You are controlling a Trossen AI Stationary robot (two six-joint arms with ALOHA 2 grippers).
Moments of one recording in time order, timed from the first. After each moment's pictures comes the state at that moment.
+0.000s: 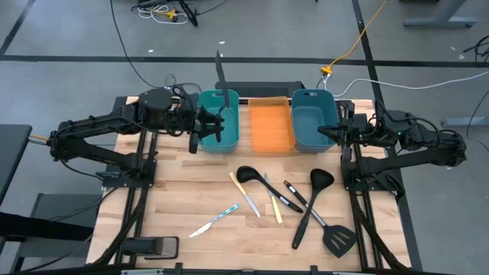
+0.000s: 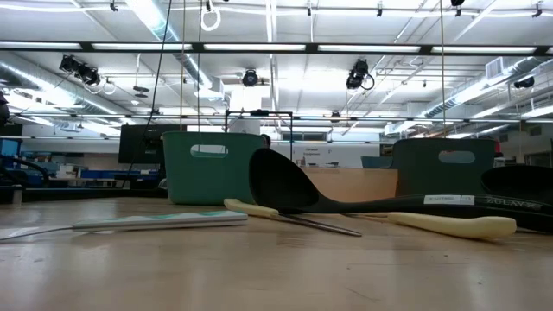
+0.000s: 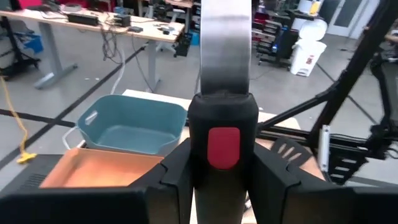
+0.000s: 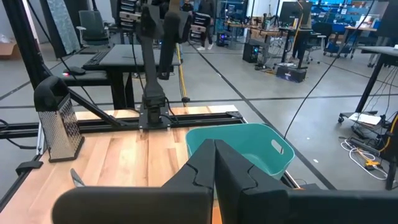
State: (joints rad) left arm 0.16 1.10 1.25 -0.35 0.06 -0.12; right arm 0.04 0.60 0.92 -0.45 0.22 -0.02
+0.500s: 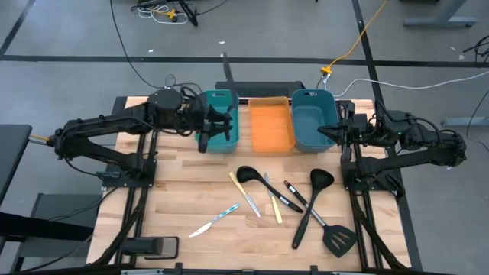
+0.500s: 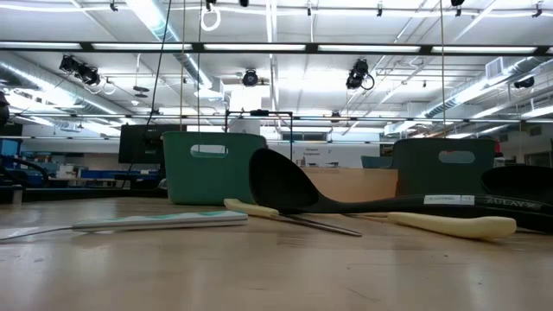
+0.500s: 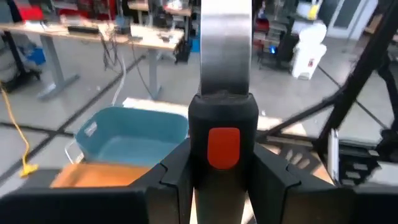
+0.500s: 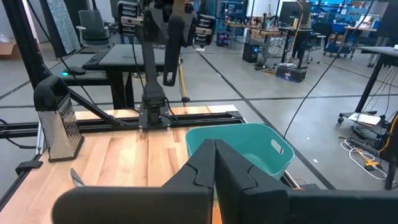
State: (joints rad) left arm 0.16 1.17 1.25 -0.25 0.07 -0.09; right arm 0.04 0.60 0.92 -0.45 0.22 -0.02
